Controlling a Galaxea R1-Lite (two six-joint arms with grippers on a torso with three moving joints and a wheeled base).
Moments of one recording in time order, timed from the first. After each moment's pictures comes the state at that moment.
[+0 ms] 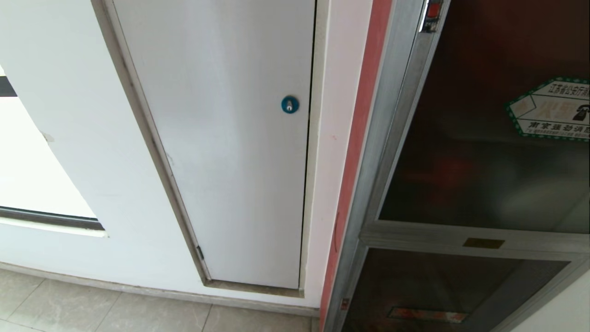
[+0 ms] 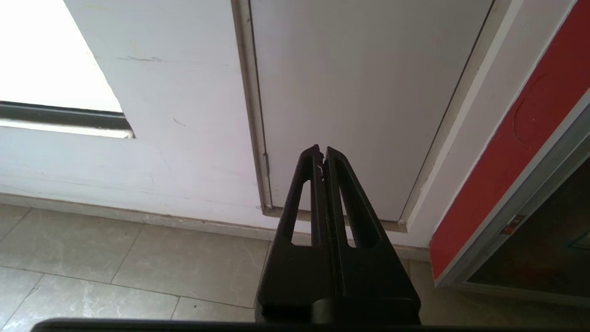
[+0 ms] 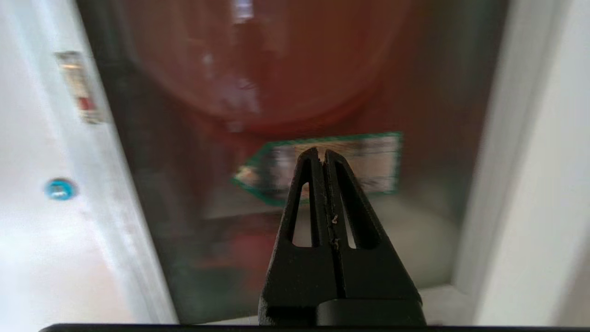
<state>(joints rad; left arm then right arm) 0.01 0.00 0.00 0.00 0.00 -0.02 0.06 0.58 -1.09 0.12 -0.39 -0.03</state>
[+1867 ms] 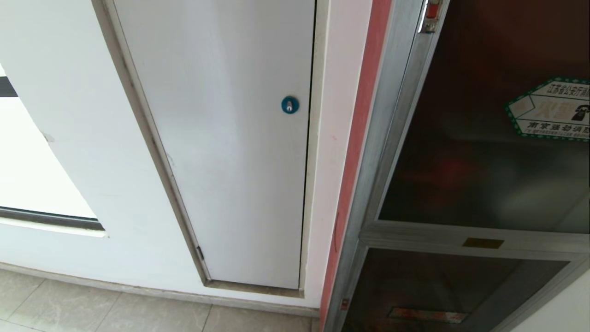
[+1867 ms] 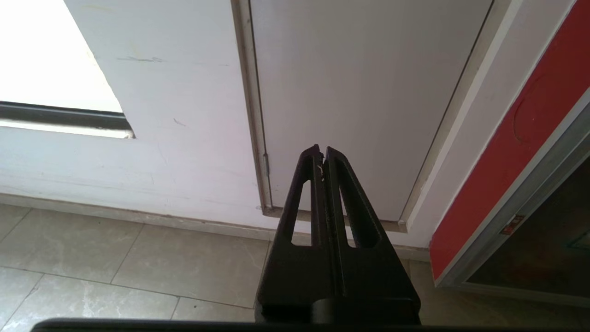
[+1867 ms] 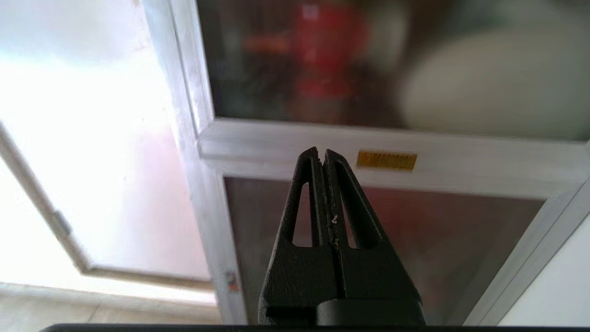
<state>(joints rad) 0.01 0.00 0.00 0.00 0.00 -0.02 0.01 0.00 -0.01 -0.15 -0.05 0.00</state>
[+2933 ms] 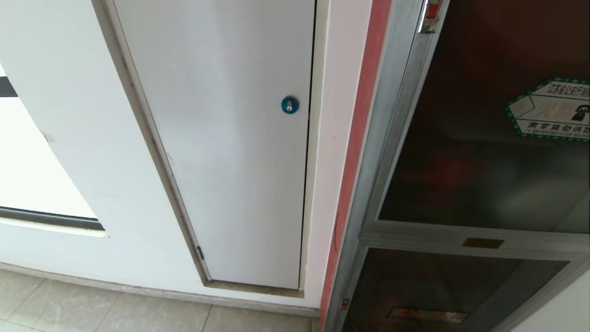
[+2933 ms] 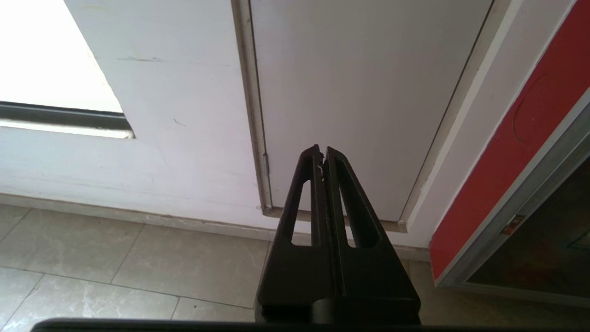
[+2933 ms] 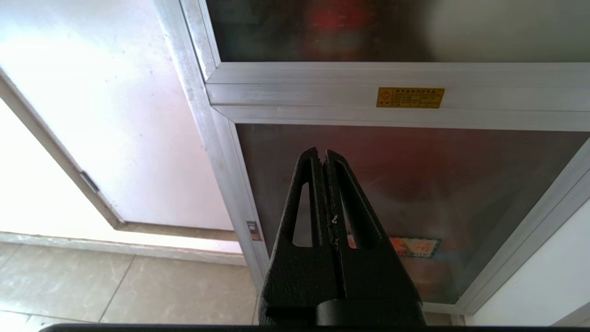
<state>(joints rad) 0.01 0.00 0.00 0.00 0.00 -0.02 0.01 0.00 0.00 0.00 -0.03 0.08</state>
